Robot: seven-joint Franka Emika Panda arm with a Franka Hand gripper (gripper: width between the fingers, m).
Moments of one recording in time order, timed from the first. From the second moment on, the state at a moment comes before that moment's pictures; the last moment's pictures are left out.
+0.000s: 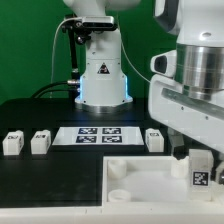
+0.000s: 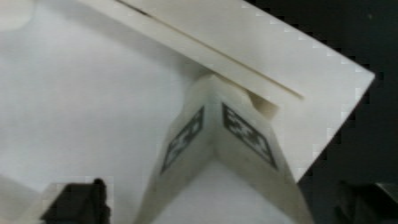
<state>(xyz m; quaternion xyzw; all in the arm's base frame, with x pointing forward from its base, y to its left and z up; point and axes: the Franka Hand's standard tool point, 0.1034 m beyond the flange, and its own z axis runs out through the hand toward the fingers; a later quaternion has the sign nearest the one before) 0.629 0.110 0.072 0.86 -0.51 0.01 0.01</state>
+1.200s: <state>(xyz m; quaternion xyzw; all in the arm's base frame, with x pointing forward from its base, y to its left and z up) 0.628 0.114 0.073 0.94 -0.34 0.06 0.00</state>
